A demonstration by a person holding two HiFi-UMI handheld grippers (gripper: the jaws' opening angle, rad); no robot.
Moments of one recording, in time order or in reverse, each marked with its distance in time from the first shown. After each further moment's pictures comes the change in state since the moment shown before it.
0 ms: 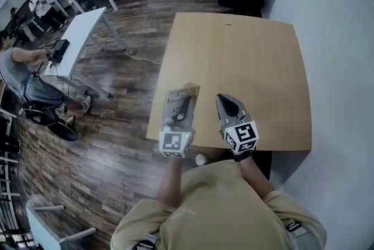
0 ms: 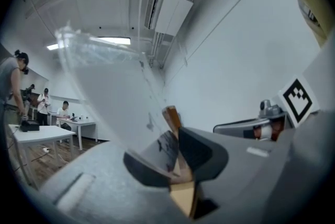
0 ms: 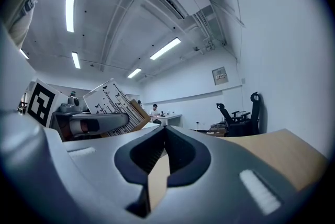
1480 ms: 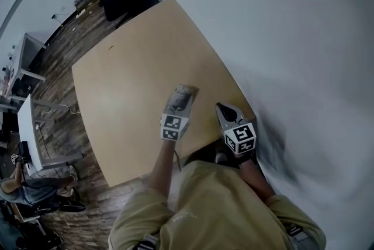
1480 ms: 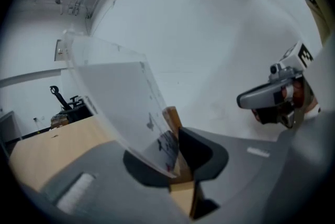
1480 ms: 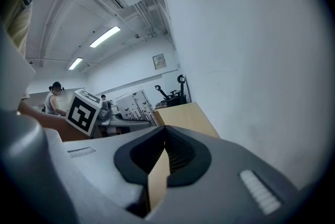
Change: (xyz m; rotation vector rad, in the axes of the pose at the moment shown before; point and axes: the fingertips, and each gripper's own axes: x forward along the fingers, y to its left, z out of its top) left arm 0.248 -0.474 -0.139 0.111 0.397 -0.754; right arm -0.363 -0.346 -0.083 0.260 0.193 -0.546
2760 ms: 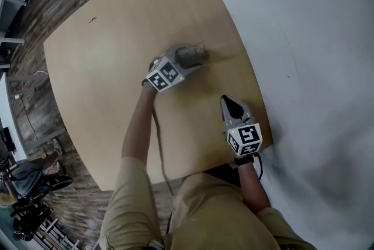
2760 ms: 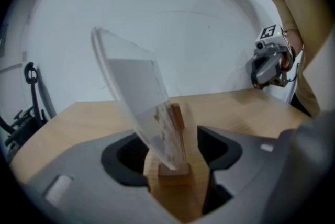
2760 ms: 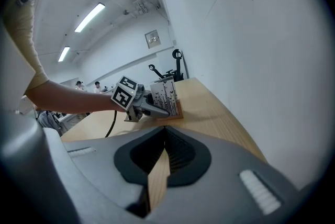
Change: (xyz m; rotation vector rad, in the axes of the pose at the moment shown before) left arm 0.236 0.222 -0.110 0.292 0.158 -0.468; right arm 0.247 -0.078 -0.071 0.047 0.214 -0.010
